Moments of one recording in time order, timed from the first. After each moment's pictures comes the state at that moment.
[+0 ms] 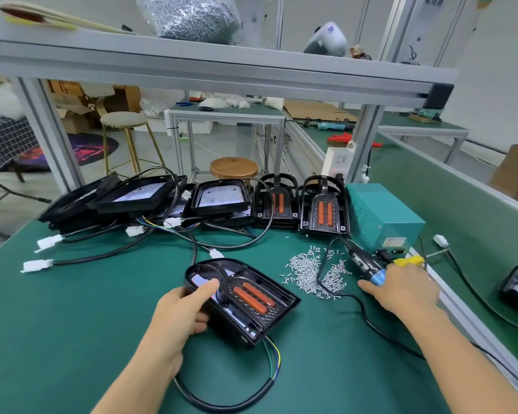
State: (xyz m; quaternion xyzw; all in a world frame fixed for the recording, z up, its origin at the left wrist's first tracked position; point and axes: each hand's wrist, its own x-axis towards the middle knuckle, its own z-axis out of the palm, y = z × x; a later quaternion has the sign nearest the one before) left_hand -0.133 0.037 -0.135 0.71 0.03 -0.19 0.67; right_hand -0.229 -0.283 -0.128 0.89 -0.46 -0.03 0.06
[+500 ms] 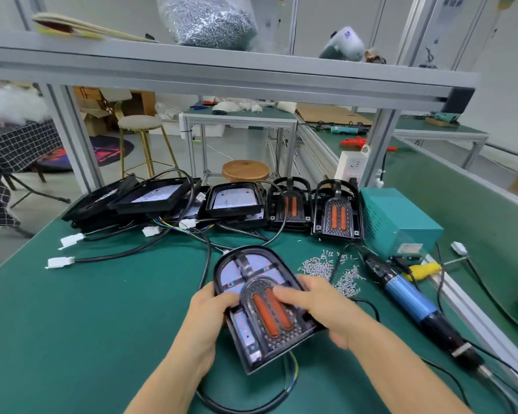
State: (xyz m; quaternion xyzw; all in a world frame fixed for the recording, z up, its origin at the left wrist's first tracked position) left_hand -0.142 0.020 -0.135 0.66 -0.02 -0.20 0.73; right_hand -0.200 -0.152 -0.116 0.74 -0.18 -0.08 -0.64
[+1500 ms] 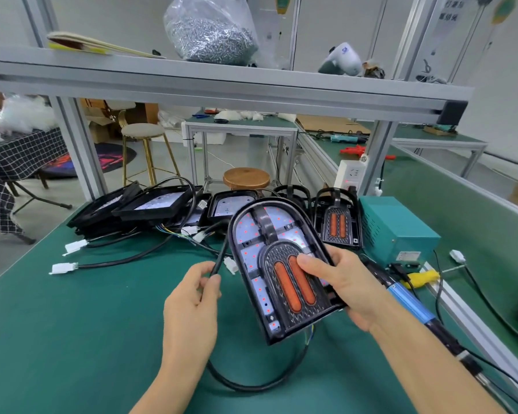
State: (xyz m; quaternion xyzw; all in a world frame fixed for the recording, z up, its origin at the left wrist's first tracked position) left_hand -0.146 0.036 -0.124 0.76 -0.11 0.09 0.63; right_hand -0.208 -0.168 -0.069 0.69 -0.08 0.07 -0.72
